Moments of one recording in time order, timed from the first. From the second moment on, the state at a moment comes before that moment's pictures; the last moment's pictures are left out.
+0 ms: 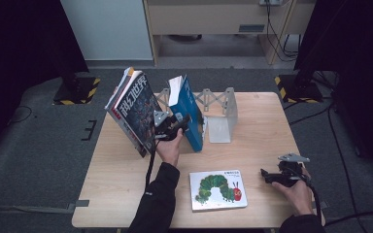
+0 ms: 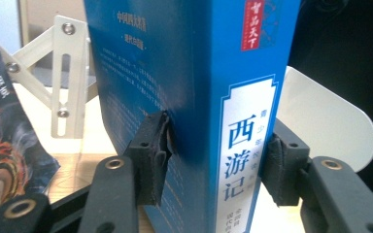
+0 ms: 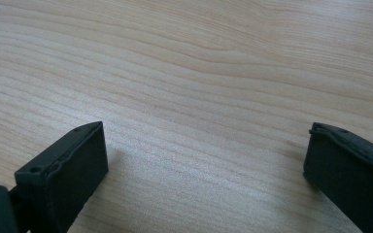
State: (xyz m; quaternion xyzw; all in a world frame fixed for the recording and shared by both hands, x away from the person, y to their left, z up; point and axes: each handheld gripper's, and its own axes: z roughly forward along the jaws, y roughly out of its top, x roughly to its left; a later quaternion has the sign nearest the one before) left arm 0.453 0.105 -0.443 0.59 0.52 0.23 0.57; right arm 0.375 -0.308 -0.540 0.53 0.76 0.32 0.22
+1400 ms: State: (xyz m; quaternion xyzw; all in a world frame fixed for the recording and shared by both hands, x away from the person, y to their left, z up) left arm 0.439 0.056 -0.436 0.63 0.47 0.26 0.56; right arm 0.375 -0.309 -0.540 0.52 0.76 0.32 0.22
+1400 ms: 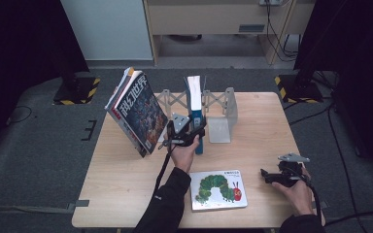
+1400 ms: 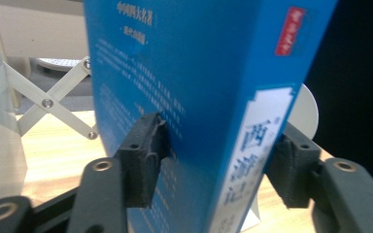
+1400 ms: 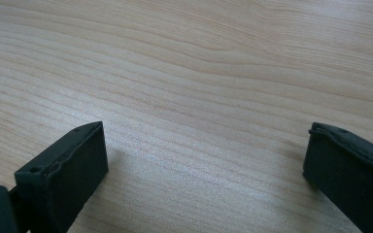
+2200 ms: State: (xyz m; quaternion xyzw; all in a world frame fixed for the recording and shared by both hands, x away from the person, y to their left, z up) left arm 0.423 0.073 -0.441 0.64 0.44 0.27 0.57; right arm 0.375 -0.308 -0.540 0.52 0.76 0.32 0.22
